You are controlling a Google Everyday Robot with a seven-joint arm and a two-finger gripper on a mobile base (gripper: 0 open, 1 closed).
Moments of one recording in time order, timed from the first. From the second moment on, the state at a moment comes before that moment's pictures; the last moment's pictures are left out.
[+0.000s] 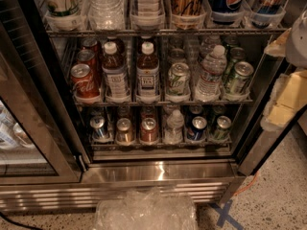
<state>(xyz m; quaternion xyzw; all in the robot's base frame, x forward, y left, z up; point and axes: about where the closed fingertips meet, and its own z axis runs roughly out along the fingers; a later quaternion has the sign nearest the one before) 0.439 -0.216 0.976 -0.59 0.79 -0.03 0.18</state>
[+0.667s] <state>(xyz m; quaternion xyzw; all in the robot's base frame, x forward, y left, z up) 0.421 -0.180 0.895 -0.43 0.86 0.12 0.24</state>
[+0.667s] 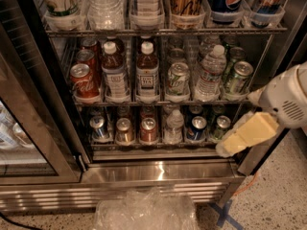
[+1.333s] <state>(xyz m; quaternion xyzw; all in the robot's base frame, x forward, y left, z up) 0.435 -0.165 0.866 -0.33 0.88 0.18 0.30</state>
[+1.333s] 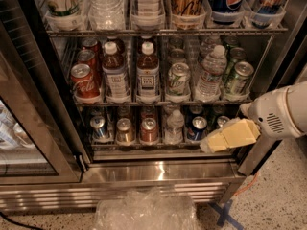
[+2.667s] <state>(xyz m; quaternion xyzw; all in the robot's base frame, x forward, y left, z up) 0.480 -0.183 0.849 -0.20 0.85 0.21 0.43</state>
